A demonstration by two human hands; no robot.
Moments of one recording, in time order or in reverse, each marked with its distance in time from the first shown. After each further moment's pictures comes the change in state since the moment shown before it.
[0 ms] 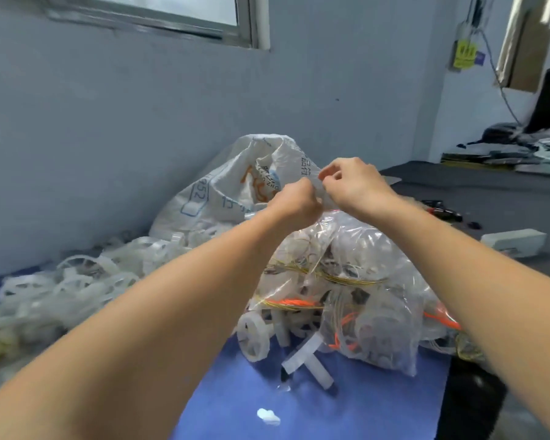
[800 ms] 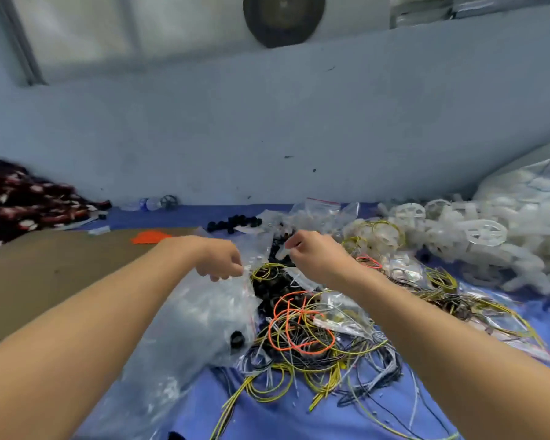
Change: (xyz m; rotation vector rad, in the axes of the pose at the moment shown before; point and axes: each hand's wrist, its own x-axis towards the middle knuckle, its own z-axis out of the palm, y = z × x) left_hand -0.628 -0.293 -0.343 0.354 -0.523 -0.979; right_hand -0.393 -0.430 0.192 0.295 -0.758 -0.737
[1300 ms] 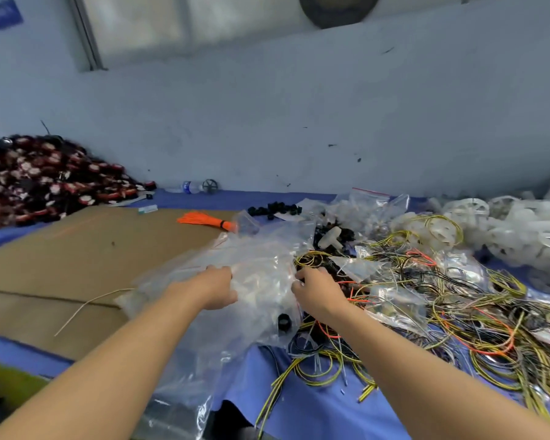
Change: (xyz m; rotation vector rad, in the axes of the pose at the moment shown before) left_hand -0.008 -0.084 0.108 -0.139 0.165 -0.298; right_hand 0.001 -0.025 0.122 0.051 -0.205 0.137
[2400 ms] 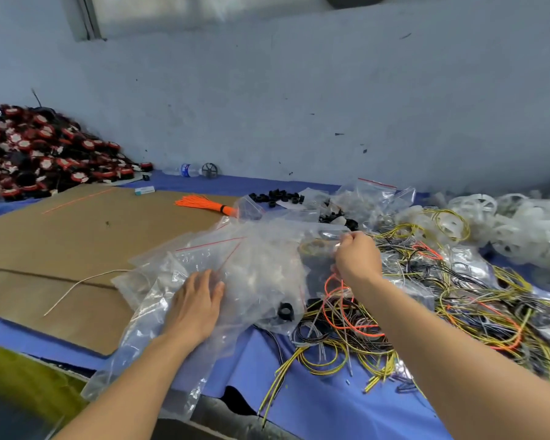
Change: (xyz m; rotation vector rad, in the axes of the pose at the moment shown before) left_hand 0.003 -0.036 0.105 -0.445 0.460 -0.090; right_hand 0.023 0.022 -0.027 0.368 0.457 0.254
